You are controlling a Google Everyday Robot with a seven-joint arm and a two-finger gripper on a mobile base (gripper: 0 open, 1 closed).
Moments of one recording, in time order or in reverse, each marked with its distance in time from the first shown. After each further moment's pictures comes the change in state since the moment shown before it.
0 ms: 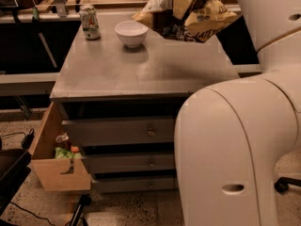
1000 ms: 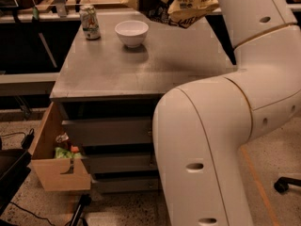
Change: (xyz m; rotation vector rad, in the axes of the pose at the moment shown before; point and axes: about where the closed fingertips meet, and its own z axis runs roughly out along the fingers) arm -0.058 -0.026 -0.005 0.113 -0.128 -0.010
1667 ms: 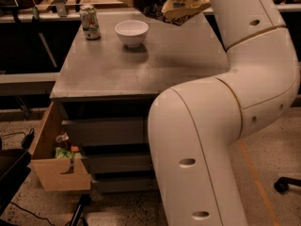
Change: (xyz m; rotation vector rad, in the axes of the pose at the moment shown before) arm -0.019 -0.009 0.013 0.038 -0.044 -0.006
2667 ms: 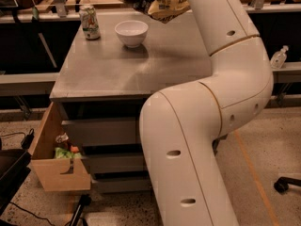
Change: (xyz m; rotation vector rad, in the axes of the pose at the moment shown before) arm -0.041 -0.020 0.047 0.086 -0.109 0.018
